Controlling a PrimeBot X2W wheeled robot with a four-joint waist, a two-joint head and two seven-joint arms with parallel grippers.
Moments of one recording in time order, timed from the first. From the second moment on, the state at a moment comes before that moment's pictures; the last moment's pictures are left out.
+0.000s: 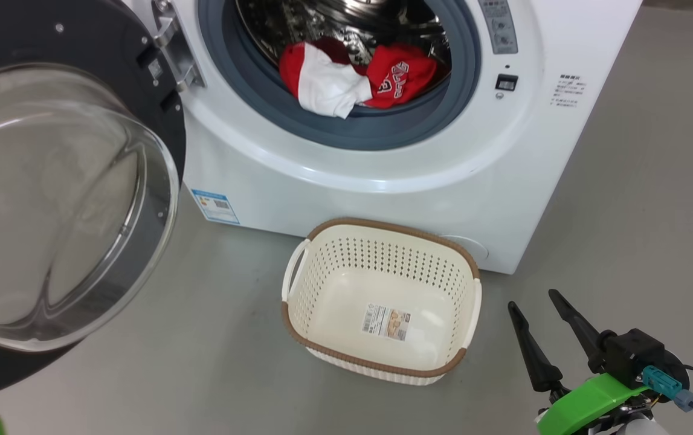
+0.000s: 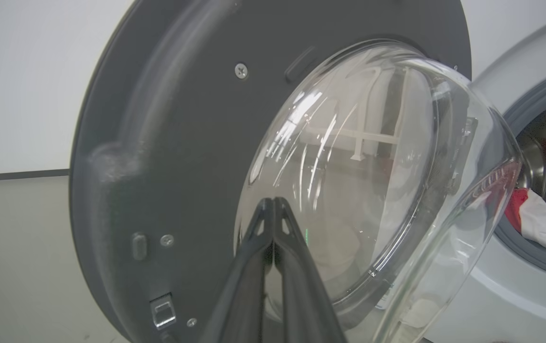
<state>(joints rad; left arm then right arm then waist) -0.22 0.11 0.59 0.37 -0.16 -0.13 -0.26 -0.08 -0.14 0.16 0.33 0.33 0.12 -0.26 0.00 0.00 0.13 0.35</state>
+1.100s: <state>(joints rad) 0.04 0.11 0.09 0.10 -0.29 -0.13 -0.26 0.00 -0.11 0.02 0.29 0.33 0.12 -0.26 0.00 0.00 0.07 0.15</state>
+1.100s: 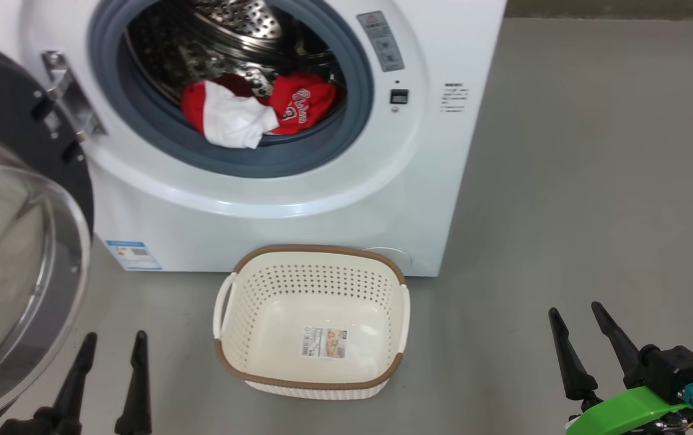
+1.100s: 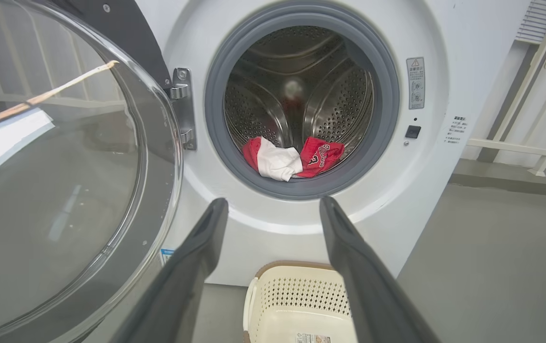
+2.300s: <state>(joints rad) 0.06 0.14 0.02 0.06 -0.33 -0.13 -0.26 0.03 -0.10 -0.02 0.28 0.33 0.12 -0.26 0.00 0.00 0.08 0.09</state>
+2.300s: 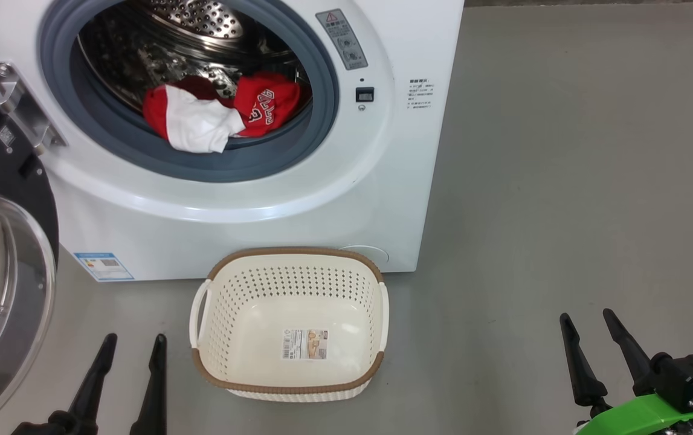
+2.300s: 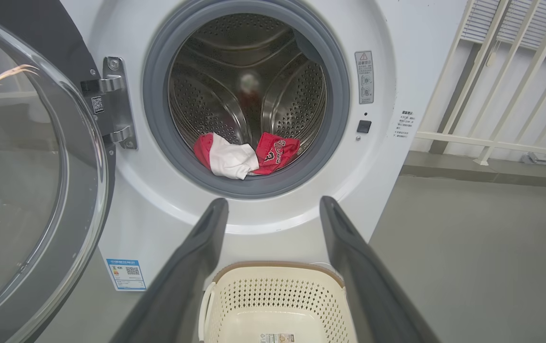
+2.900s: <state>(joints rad) 0.05 0.14 0.03 0.05 -0.33 -0.13 -0.26 0.01 -0.10 -0.02 0.28 0.33 0.12 -0.26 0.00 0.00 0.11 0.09</state>
